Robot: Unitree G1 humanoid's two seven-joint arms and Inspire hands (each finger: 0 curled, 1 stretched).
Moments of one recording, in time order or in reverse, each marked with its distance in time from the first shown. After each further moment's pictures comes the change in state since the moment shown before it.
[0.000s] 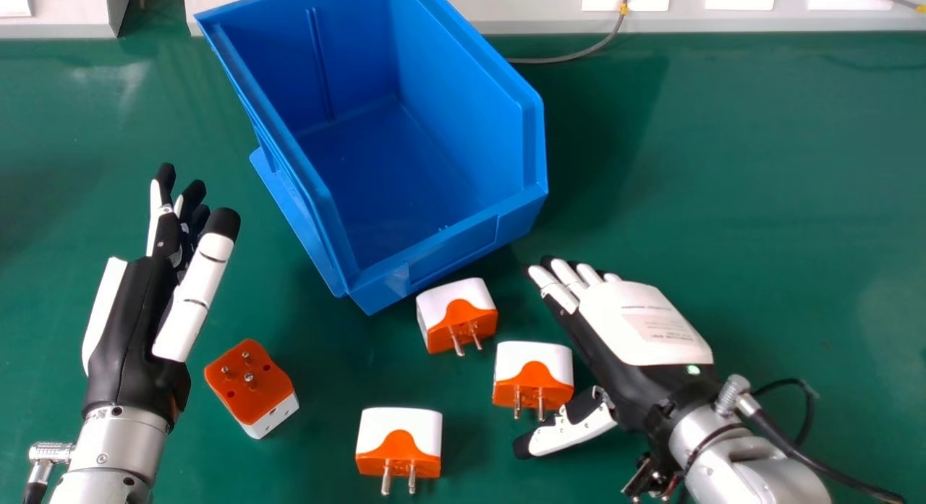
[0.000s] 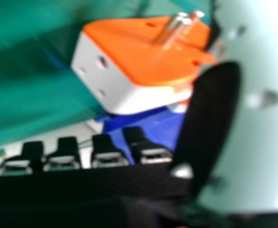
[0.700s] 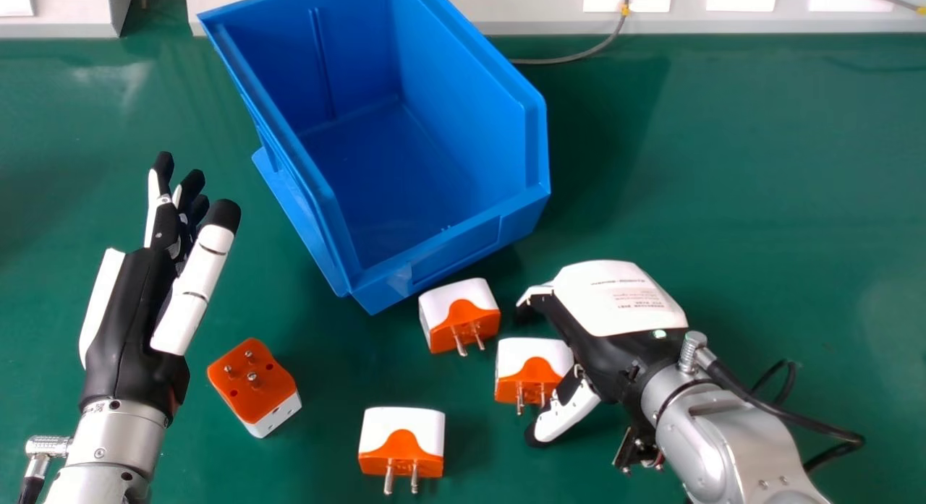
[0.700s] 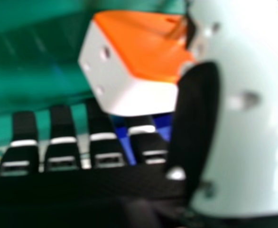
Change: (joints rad) left arm 0.004 0.000 0.005 -0.041 -0.001 0.022 0.003; right arm -0.124 0.018 0.095 -0.036 -0.147 0.198 0.201
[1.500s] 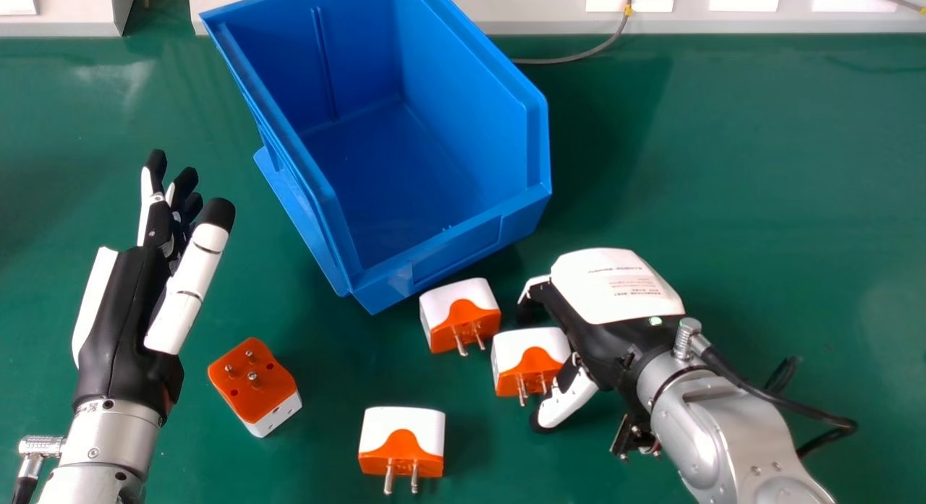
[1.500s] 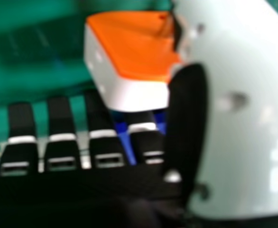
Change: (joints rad) left arm 0.000 0.000 0.011 -0.003 0.001 0.000 -0.007; right arm -0.035 0.002 0.010 0.025 -0.006 0.011 -0.016
